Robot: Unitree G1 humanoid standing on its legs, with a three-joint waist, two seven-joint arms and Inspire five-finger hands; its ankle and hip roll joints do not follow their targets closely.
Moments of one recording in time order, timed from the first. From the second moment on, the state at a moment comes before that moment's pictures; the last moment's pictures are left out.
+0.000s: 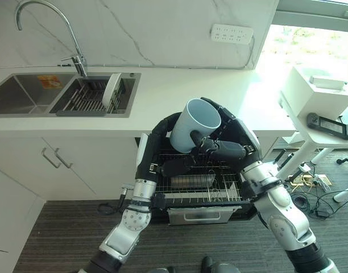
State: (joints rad) left arm -0.10 0.40 -0.40 -0.06 -0.05 -0.39 0.38; right arm -0.18 -0.40 0.25 -0.30 0.71 0.01 0.01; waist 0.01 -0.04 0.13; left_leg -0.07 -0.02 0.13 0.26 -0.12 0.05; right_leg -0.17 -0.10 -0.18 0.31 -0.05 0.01
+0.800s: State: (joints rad) left arm -0.09 0.41 -0.39 -0.06 -0.07 -0.36 0.36; right arm -0.17 -0.40 0.25 -0.30 0.63 0.00 -0.02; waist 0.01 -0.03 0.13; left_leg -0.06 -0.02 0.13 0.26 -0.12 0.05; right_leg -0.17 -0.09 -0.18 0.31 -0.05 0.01
